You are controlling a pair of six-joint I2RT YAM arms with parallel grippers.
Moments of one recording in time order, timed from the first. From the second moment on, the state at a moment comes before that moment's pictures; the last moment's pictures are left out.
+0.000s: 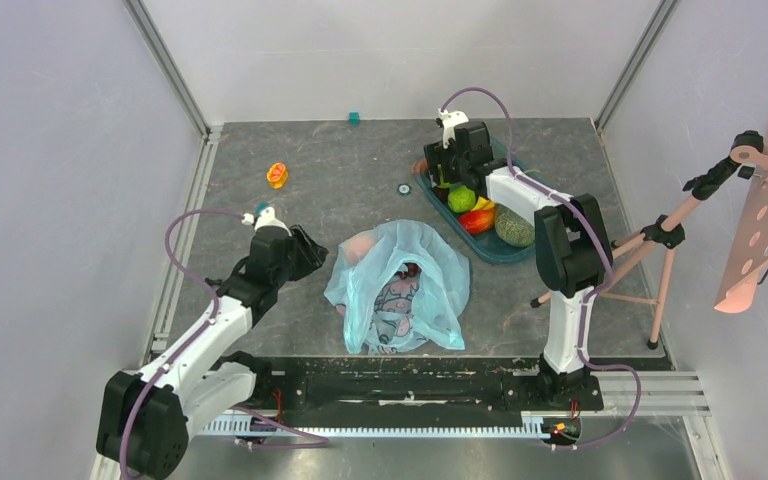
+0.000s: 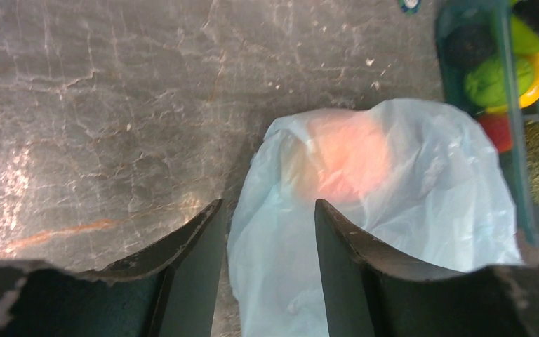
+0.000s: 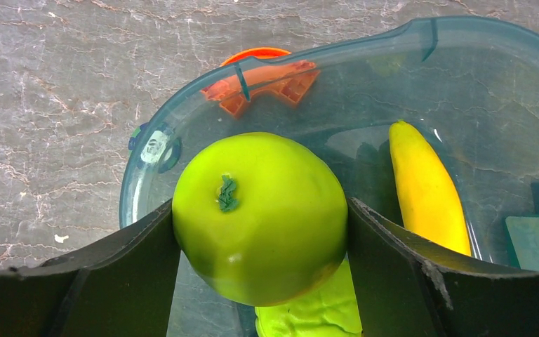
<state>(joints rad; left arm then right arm) -0.34 0.95 0.48 -0.15 -0.07 -0.74 0.34 2.03 1.50 -0.09 0.00 -0.02</state>
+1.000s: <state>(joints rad) -0.34 1.26 0.82 -0.20 -0.07 -0.73 0.32 1.80 1.27 -0.08 0.01 -0.01</state>
